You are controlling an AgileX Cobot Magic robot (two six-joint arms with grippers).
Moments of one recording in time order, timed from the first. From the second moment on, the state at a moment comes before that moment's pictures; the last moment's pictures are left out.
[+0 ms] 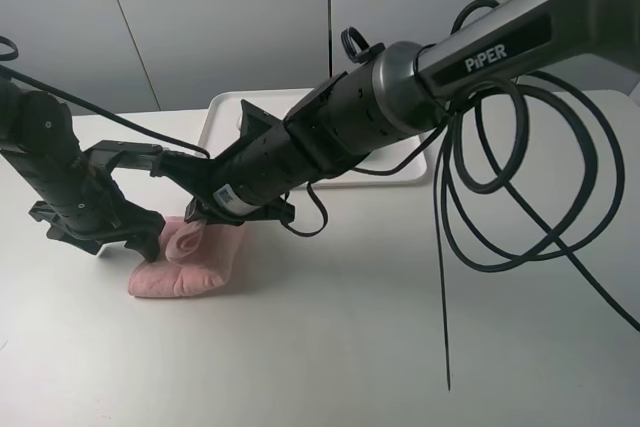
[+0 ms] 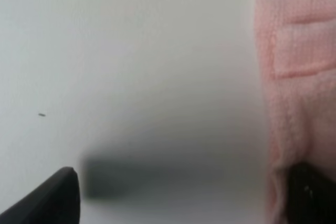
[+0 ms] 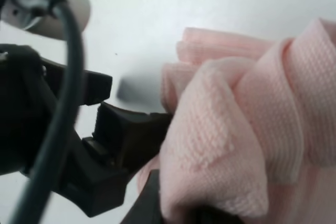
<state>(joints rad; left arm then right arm) -0.17 1.93 -0.88 0.08 0.51 -0.10 0.86 2.14 -1.28 1.46 0.33 -0.54</state>
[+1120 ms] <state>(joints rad) -0.17 1.93 -0.88 0.07 0.54 -0.11 0.88 2.21 -1.36 1.46 0.32 -0.58</state>
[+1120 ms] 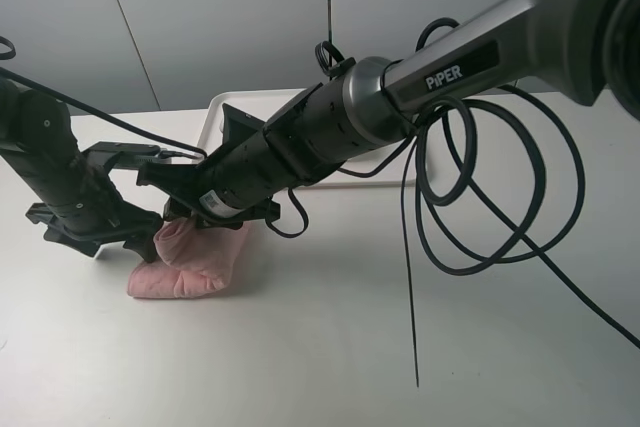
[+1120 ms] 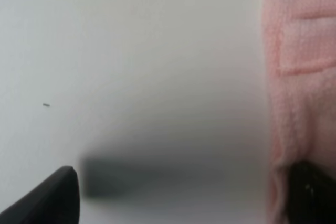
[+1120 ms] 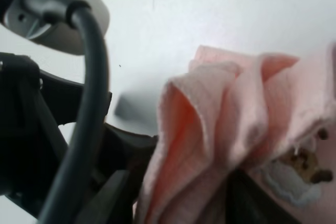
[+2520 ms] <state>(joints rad) -0.11 1.70 -1.05 0.16 0.92 -0.10 0.77 2.13 -1.37 1.15 0.65 -0.49</state>
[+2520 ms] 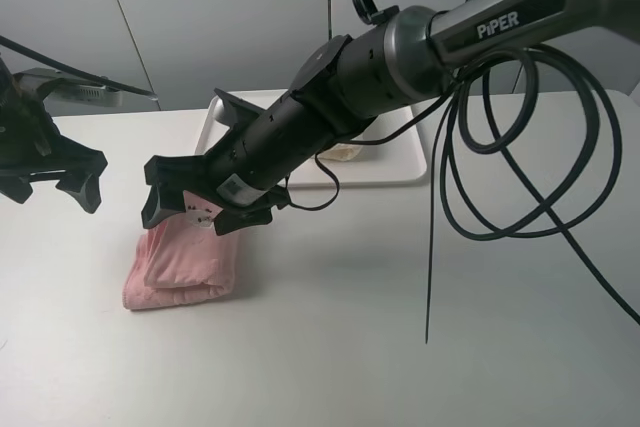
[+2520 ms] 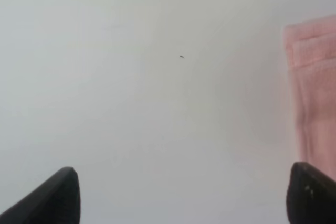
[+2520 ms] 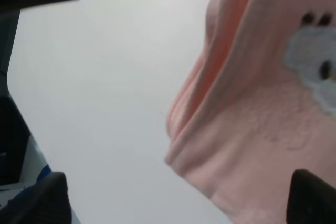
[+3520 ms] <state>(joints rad) -0.11 1.70 -1.05 0.10 0.93 -0.09 0.77 2.21 -1.55 0.63 0.76 -0.08</state>
